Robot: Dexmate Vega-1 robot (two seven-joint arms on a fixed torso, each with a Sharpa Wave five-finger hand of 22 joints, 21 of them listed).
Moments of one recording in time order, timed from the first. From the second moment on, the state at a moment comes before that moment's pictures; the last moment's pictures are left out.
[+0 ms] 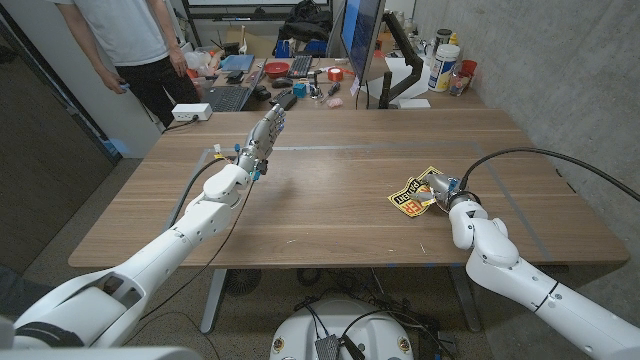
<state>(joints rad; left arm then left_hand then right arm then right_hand) 0.71 0.56 0.52 -1.30 -0.73 -0.31 -0.02 0.34 0.00 0.34 0.07 0.23 0.04 0.05 0.20 0.18 0.01 -0.02 0.20 0.19 -0.03 0.00 0.19 0.18 -0.11 0.00 0.22 0.18 -1.09 -0.76 -0.52 -1.94 -0.79 -0.71 0.13 0.62 -0.02 0.31 -0.15 0.21 0.36 -0.02 0.24 0.19 0.47 -0.01 0.29 0.19 0.56 0.02 0.22 0.18 0.41 0.18 0.29 0.19</state>
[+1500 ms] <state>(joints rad) 0.71 0.55 0.53 -1.30 -0.72 -0.31 -0.01 0.34 0.00 0.34 0.08 0.23 0.05 0.04 0.20 0.18 0.01 -0.02 0.20 0.19 -0.03 0.00 0.19 0.18 -0.11 0.00 0.21 0.18 -1.16 -0.76 -0.44 -1.99 -0.77 -0.66 -0.05 0.68 0.00 0.34 -0.14 0.20 0.51 -0.06 0.26 0.20 0.62 -0.04 0.32 0.19 0.76 -0.07 0.23 0.18 0.52 0.12 0.30 0.19</state>
